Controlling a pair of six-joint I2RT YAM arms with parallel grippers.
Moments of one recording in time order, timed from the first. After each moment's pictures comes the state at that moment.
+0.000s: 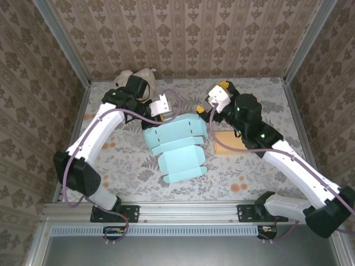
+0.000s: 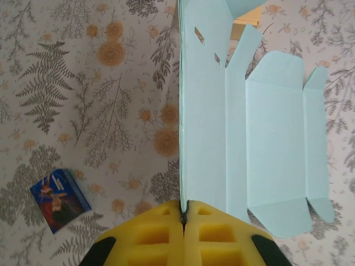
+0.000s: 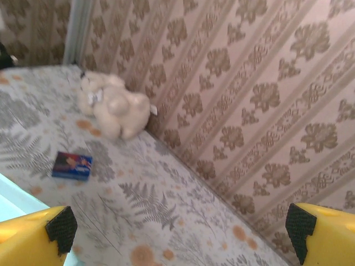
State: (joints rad) left arm -0.46 1.60 1.59 -1.10 0.46 0.88; right arm 0.54 1.15 1.11 -0.15 0.07 -0.47
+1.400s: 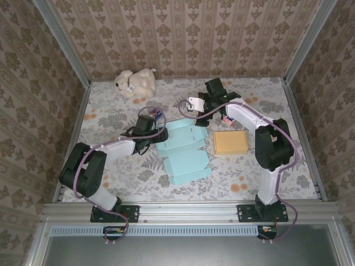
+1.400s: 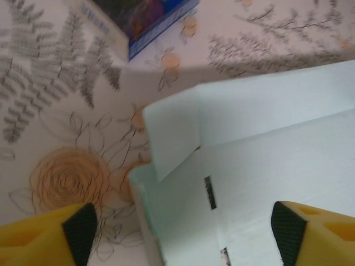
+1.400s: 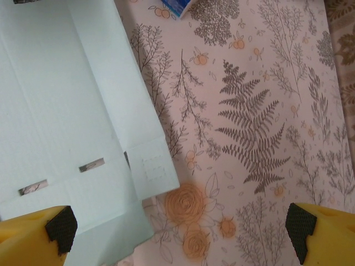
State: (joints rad) left arm -0.51 1.57 0.74 -0.01 -0.03 -0.53; right arm 0.38 1.95 1.57 -0.55 -0.26 -1.06
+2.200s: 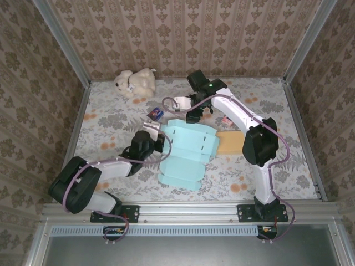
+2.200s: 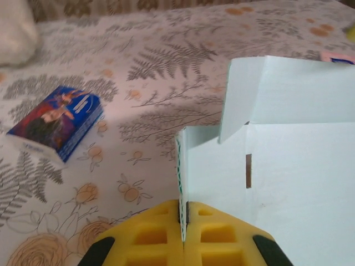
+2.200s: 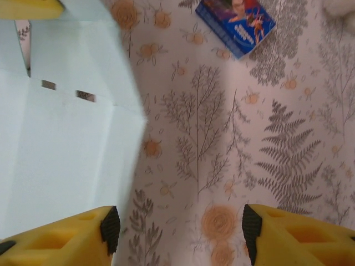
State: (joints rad) left arm -0.64 1.40 0.40 0.63 -0.07 -0.12; right arm 0.50 2.08 2.00 -1.05 -0.21 -1.06
